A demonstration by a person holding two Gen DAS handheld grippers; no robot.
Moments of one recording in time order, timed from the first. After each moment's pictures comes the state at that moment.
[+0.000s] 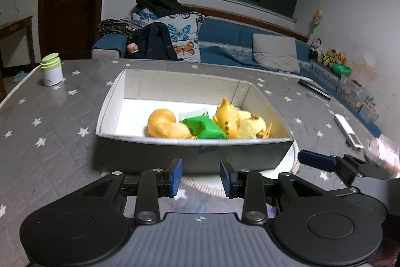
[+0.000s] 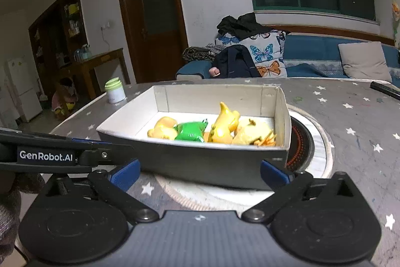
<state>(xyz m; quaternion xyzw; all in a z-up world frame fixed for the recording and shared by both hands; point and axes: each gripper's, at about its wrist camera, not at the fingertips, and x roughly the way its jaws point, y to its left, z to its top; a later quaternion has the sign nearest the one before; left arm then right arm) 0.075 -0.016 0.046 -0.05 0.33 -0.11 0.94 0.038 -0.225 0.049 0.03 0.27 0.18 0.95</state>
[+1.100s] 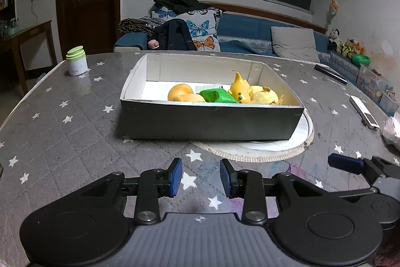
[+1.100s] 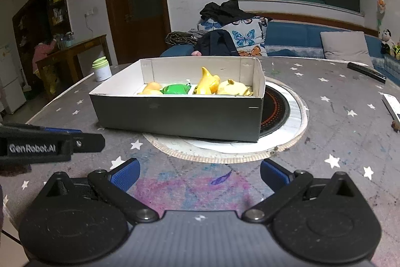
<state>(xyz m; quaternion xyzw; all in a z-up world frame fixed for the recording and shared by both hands) 0.028 -0.025 0.032 -0.01 0.33 -0.06 0.94 -0.005 -0.237 0.030 0.02 0.30 0.14 0.94</state>
